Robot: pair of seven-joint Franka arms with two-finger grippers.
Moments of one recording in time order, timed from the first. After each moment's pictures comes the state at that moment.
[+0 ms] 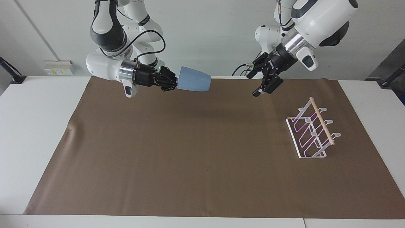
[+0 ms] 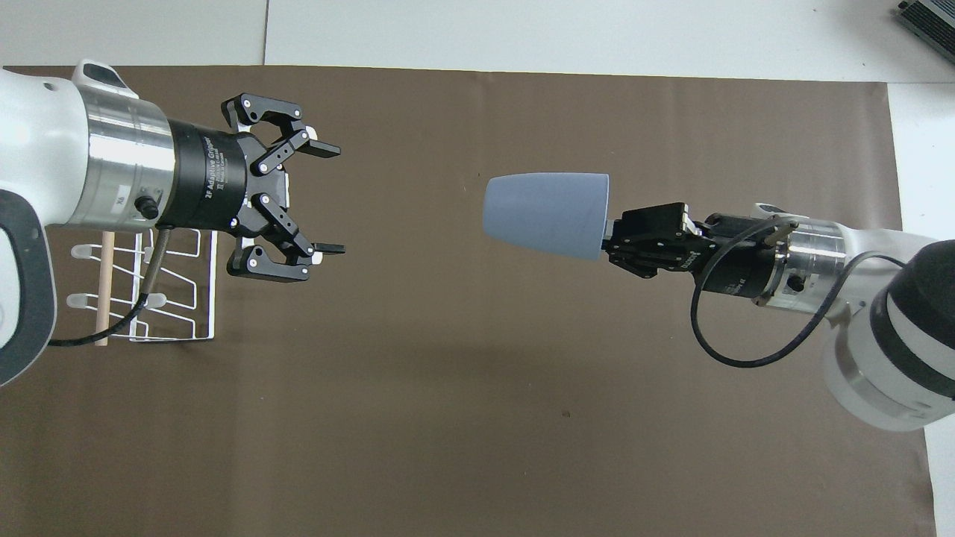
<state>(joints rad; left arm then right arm) -0.27 0.03 -0.10 -1.57 -0.57 1.88 -1.86 0.09 -0.08 0.03 -2.12 1.59 1.90 -0.27</state>
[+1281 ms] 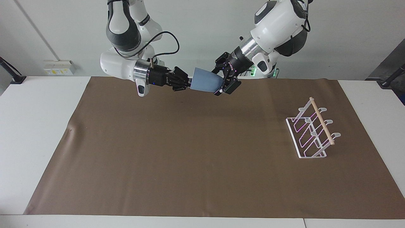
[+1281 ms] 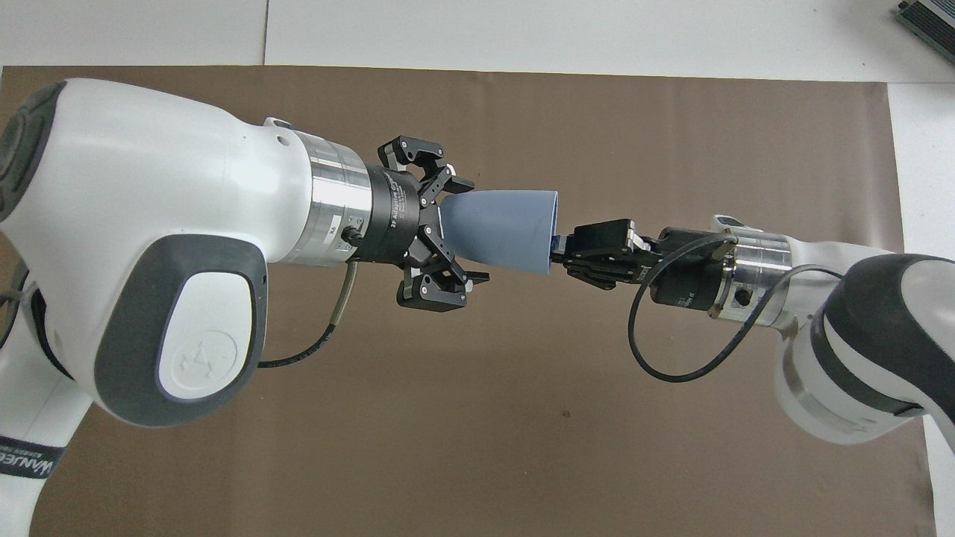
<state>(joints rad) -0.44 0.10 -0.11 -1.56 -0.60 2.01 -2.04 0.17 -0.09 0.03 -2.13 1.61 1.99 -0.28</state>
